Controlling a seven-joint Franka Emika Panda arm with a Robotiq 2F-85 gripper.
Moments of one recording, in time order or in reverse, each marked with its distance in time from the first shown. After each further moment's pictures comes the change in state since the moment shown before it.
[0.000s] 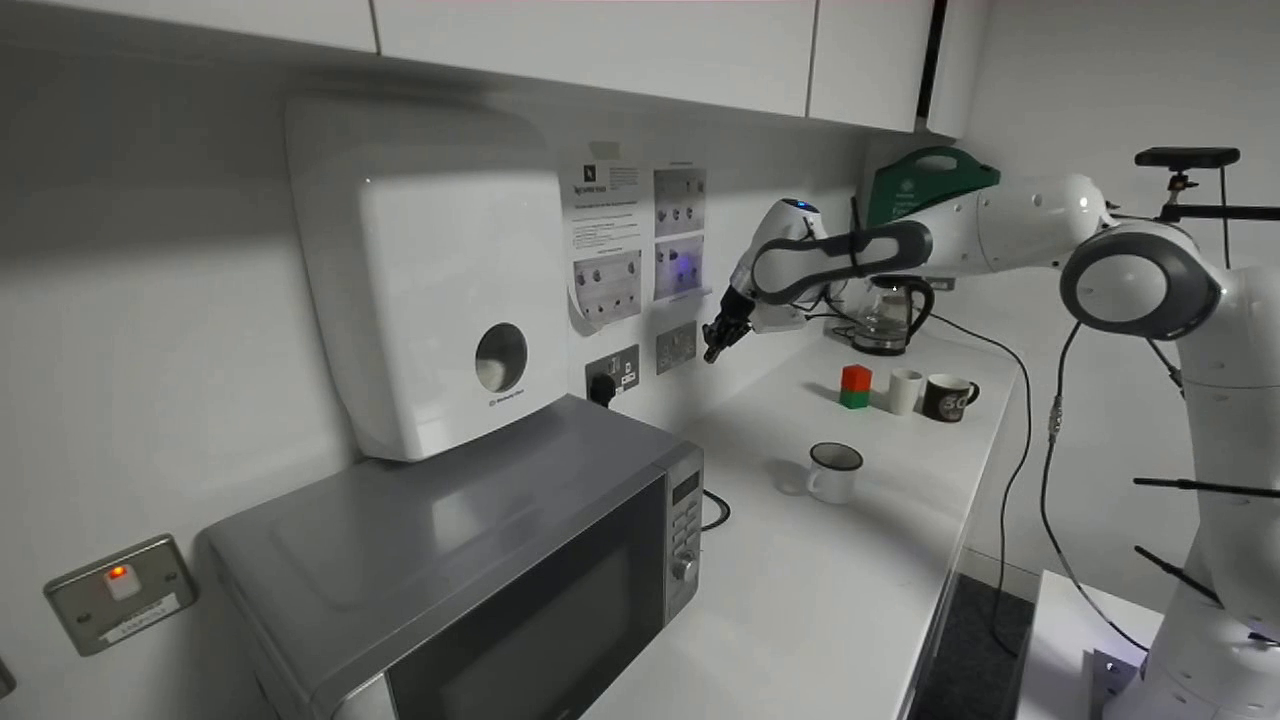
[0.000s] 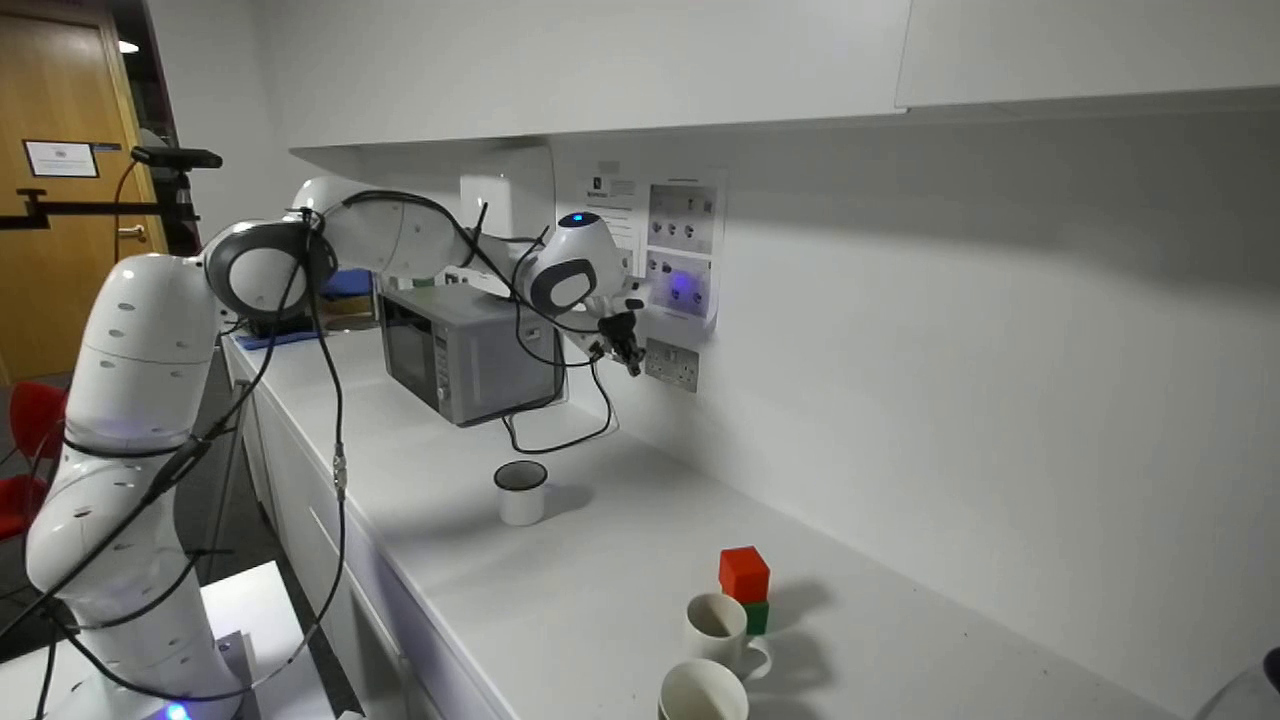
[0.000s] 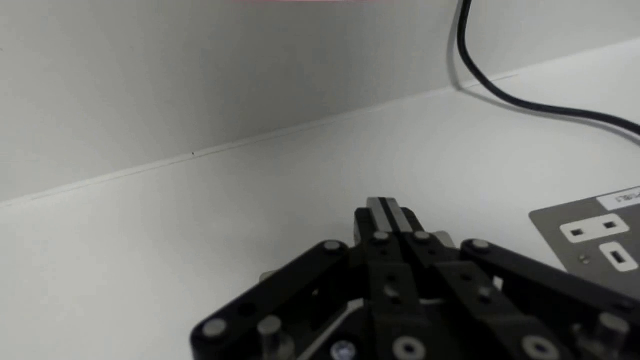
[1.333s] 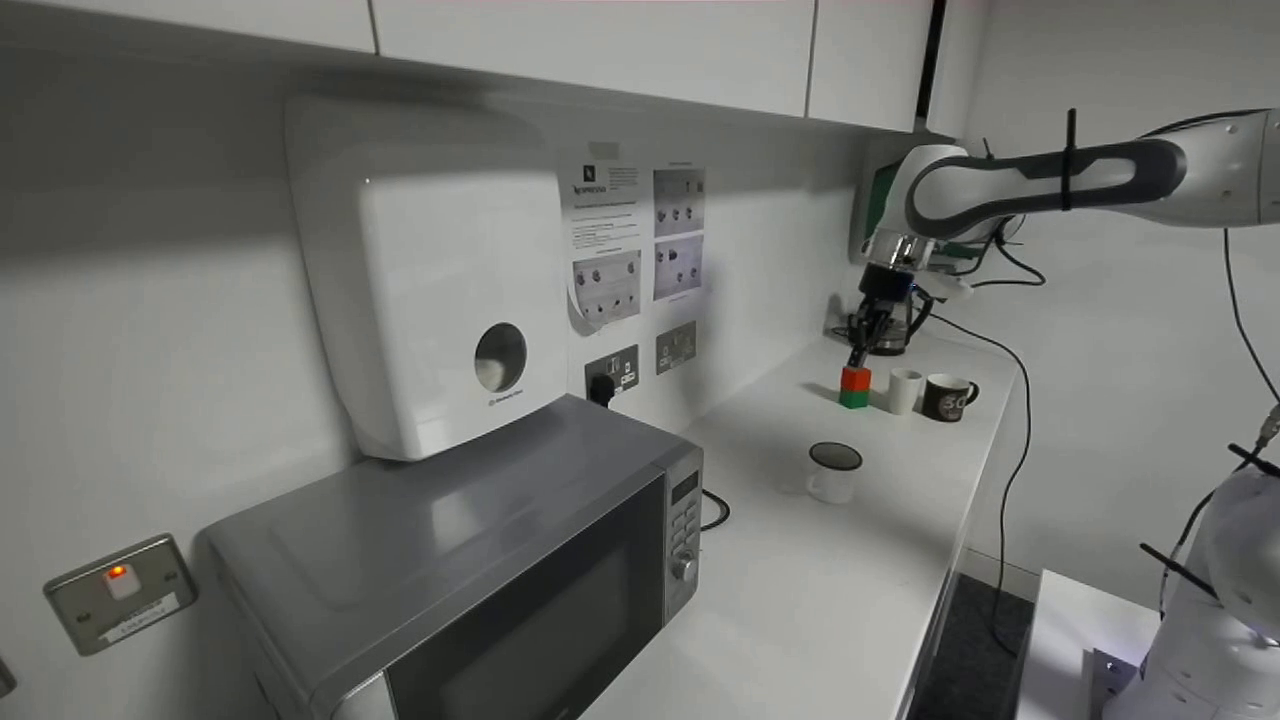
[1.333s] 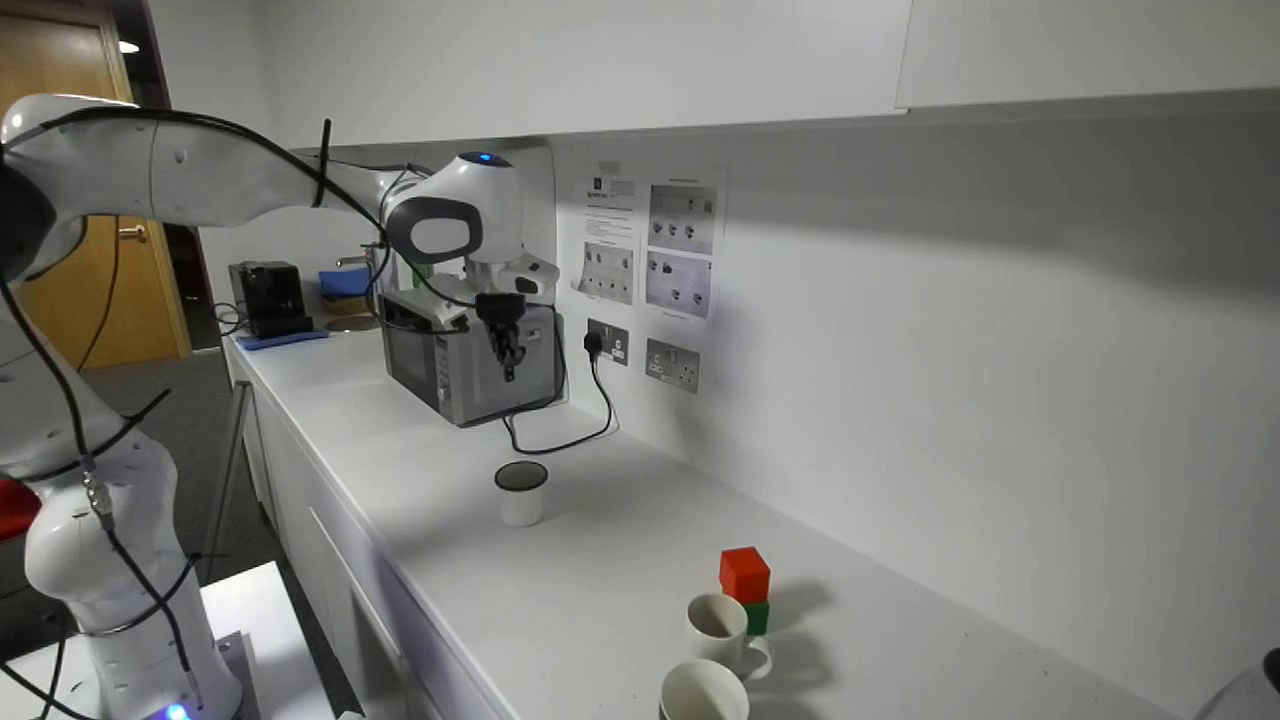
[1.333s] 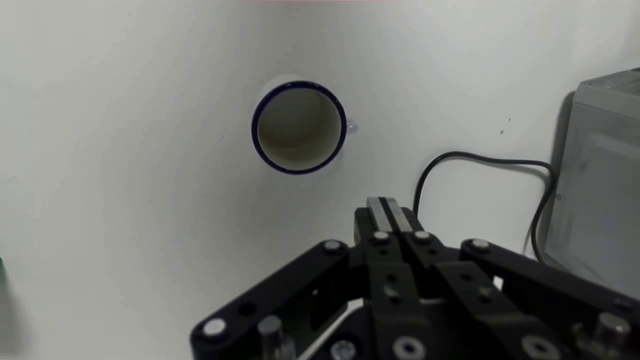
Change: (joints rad) arm -0.009 -0.678 -0.109 -0.553 0.046 -0.468 -0.116
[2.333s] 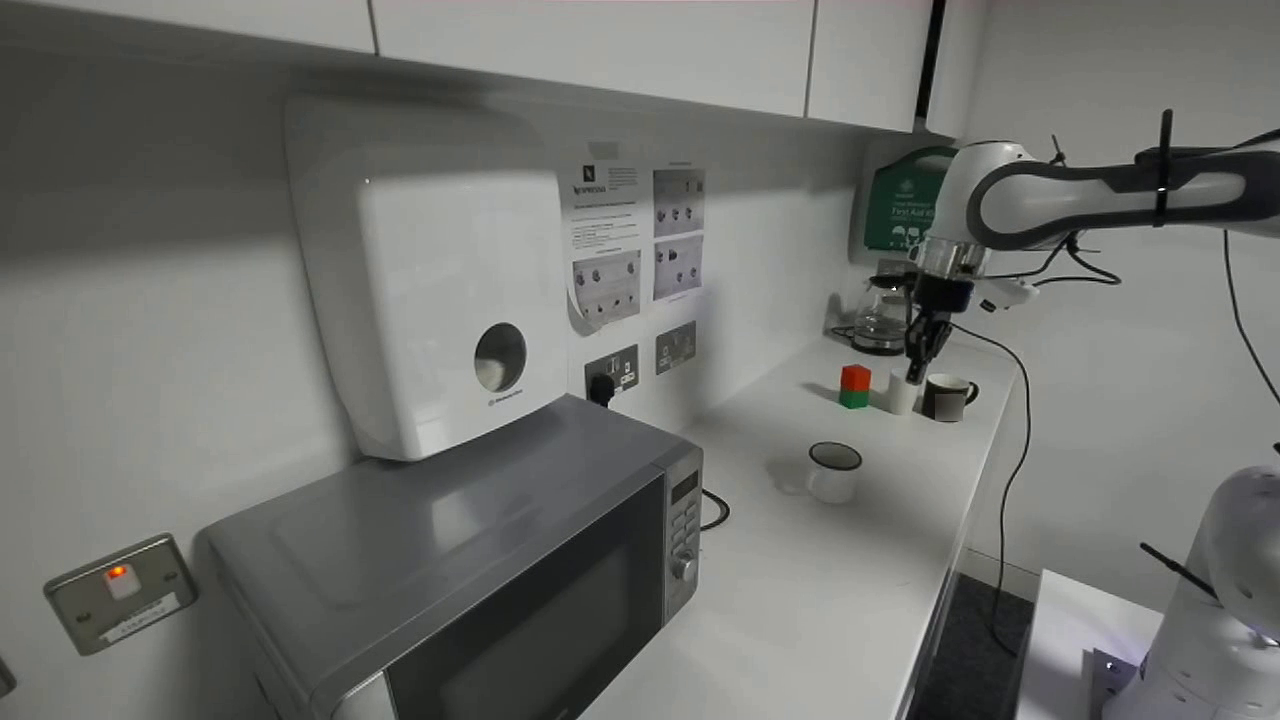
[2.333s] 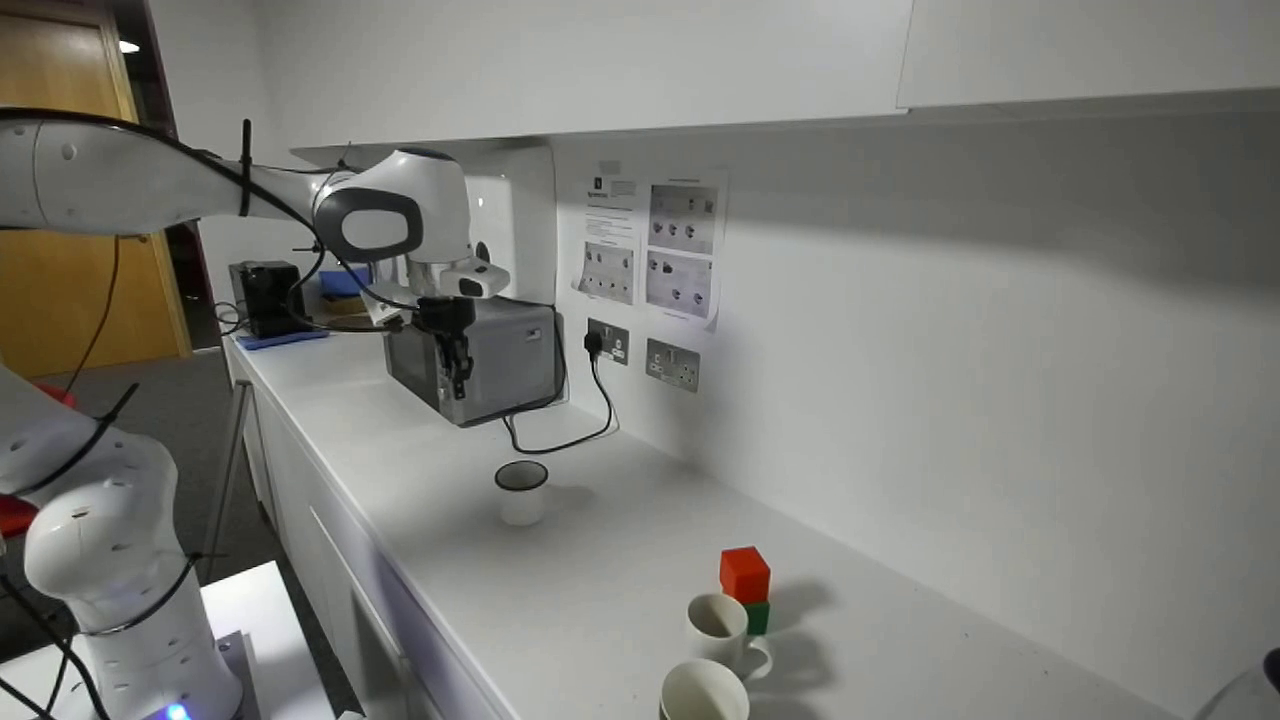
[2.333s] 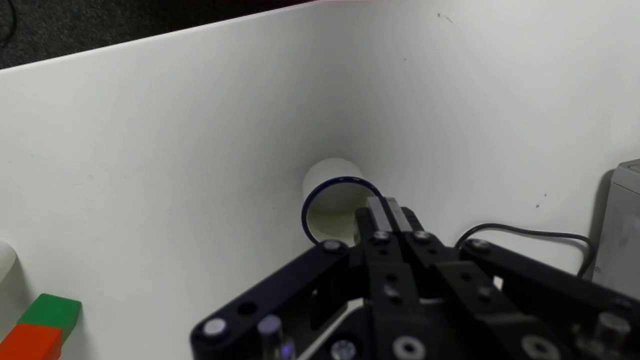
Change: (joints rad) arm -0.003 -0.230 -0.004 -0.184 -0.139 -0.084 0.044
